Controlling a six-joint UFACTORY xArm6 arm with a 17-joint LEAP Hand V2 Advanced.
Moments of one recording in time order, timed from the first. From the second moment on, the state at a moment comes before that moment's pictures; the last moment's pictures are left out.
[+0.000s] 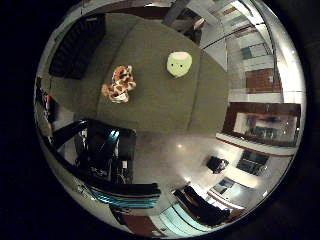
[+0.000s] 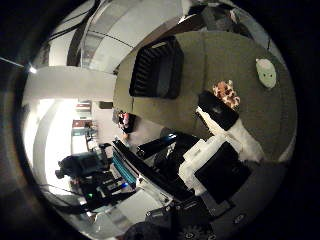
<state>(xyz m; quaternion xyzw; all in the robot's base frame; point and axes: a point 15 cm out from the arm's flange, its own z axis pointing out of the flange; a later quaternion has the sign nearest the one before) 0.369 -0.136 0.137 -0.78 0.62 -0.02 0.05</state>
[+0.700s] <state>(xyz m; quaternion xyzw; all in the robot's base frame) 0.529 -0.256 0.108 -0.74 0.67 -0.06 0.05</state>
